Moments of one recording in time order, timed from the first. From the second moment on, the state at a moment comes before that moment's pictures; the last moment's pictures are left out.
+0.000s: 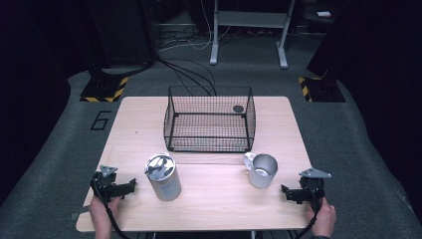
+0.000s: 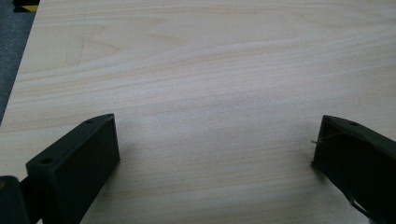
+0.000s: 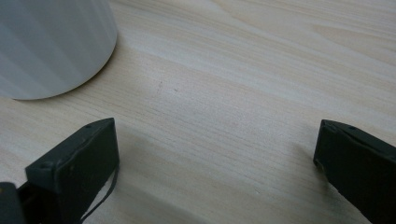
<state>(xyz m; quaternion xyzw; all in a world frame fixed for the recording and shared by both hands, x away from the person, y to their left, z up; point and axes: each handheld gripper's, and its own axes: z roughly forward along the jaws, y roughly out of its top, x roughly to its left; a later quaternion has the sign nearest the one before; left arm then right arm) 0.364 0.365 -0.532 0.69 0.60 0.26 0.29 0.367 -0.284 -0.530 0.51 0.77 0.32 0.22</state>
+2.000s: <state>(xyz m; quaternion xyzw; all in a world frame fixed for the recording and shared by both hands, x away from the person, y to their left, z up) 0.304 0.331 -0.478 0.72 0.48 0.22 0.45 0.368 -0.283 -0.530 0.51 0.76 0.32 0.22</state>
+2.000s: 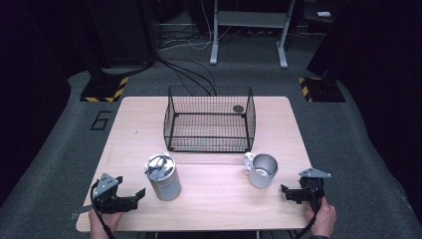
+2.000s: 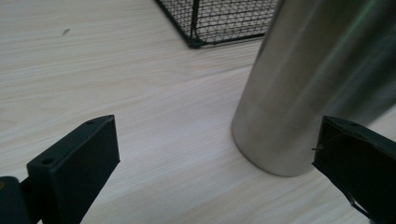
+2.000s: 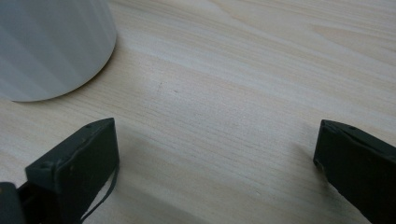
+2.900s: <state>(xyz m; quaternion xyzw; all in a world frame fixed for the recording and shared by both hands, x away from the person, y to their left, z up) 0.304 0.288 -0.444 0.72 0.40 0.23 0.52 0.368 -0.283 -0.530 0.51 0.76 0.32 0.22</state>
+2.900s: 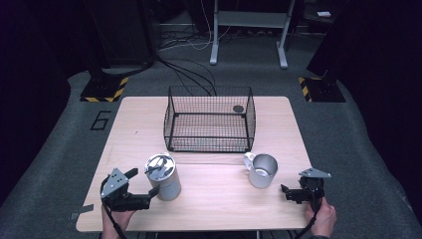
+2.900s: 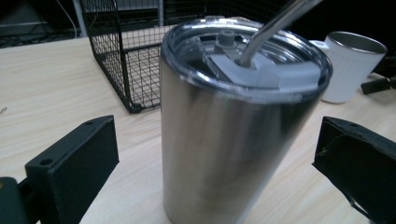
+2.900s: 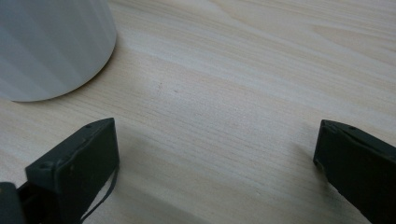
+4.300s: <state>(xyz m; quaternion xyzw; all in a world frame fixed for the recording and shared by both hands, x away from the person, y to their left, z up) 0.329 0.254 -0.451 0.72 0.37 0.26 0.53 0.368 -0.283 -0.530 0.51 0.76 0.32 0.22</state>
